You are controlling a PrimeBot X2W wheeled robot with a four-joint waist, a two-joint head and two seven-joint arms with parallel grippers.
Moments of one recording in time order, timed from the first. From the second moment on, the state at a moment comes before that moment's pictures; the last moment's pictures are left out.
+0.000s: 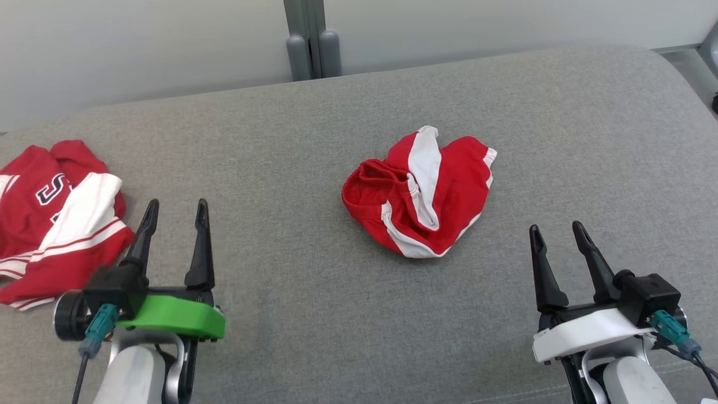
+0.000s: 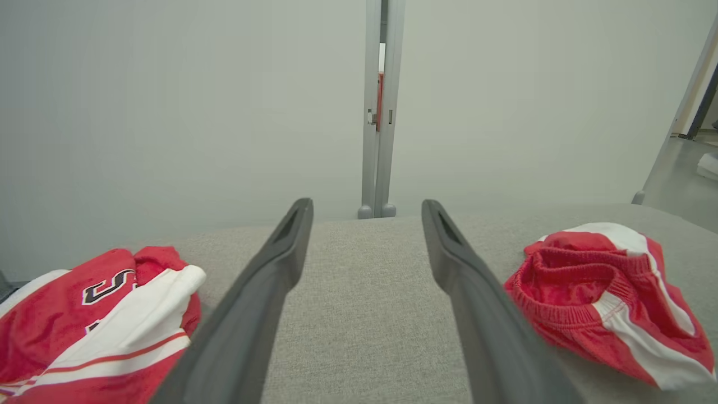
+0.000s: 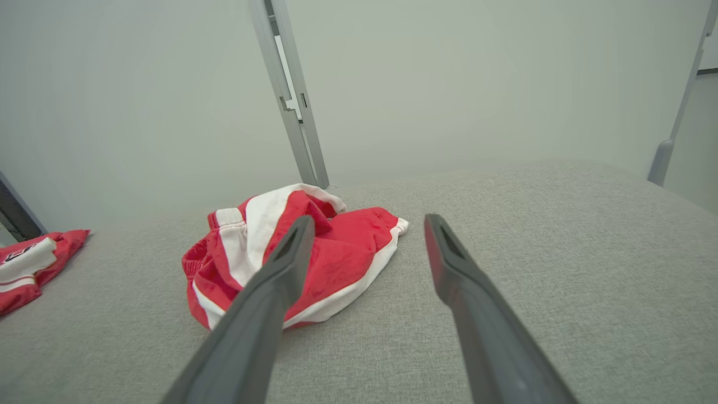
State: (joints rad) left arm -0.21 0.17 -0.17 0.22 -0.30 -0.01 -0.26; right arm -0.06 -0.08 0.07 0.14 0.23 0.13 -0.26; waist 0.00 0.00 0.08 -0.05
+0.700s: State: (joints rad) left arm -0.04 0.11 -0.02 0.16 -0.25 -0.04 -0.26; right arm -0.03 -0.08 0.09 0.13 0.23 0.13 -0.26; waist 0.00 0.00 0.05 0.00
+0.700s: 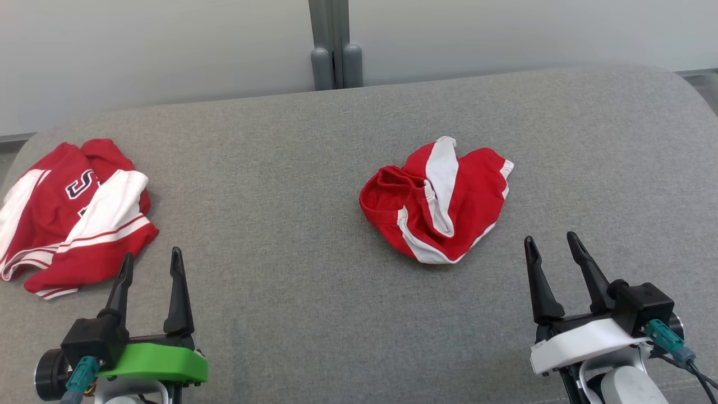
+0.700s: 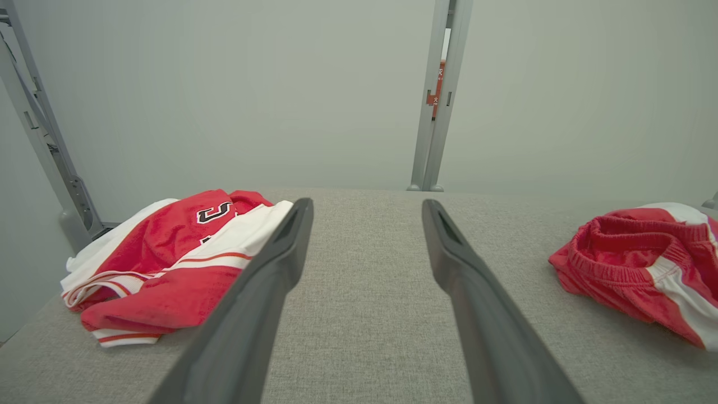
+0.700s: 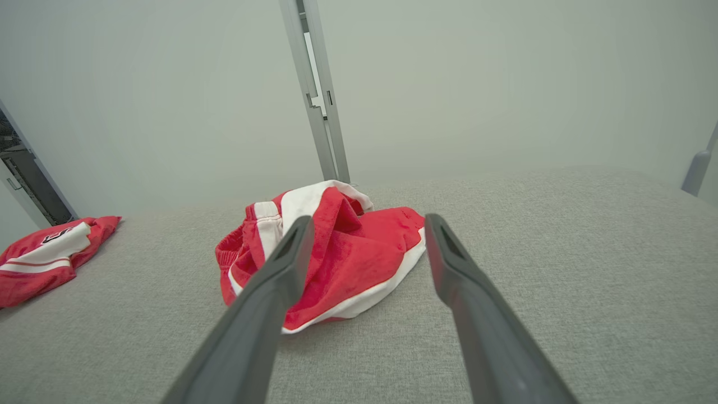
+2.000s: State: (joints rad) left arm -0.03 0.07 0.04 0.19 -0.19 -0.08 -0.26; right arm -0.03 -0.09 0.11 0.14 0.23 0.13 -0.26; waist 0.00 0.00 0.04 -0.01
